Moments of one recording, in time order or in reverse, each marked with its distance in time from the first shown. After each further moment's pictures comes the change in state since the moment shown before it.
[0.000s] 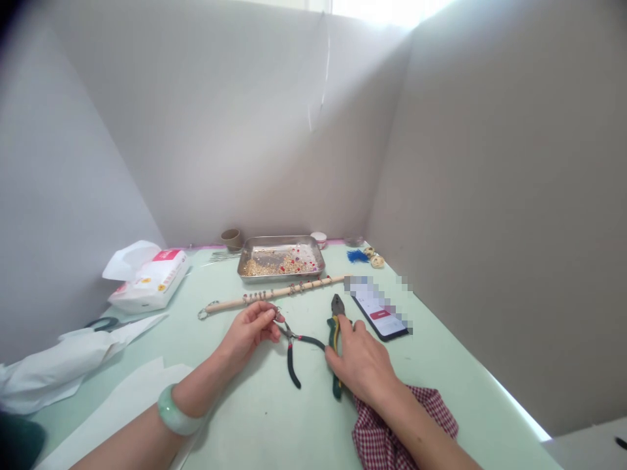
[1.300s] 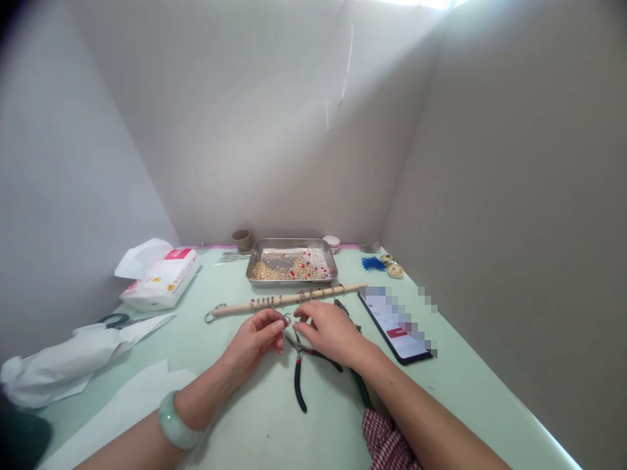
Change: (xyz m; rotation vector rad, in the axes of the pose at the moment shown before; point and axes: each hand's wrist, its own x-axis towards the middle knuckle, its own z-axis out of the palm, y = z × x) left_hand 0.003 -0.001 0.001 -0.053 0.040 -0.013; right_hand 0.074 -0.042 -0.017 0.330 -0.005 -0.577
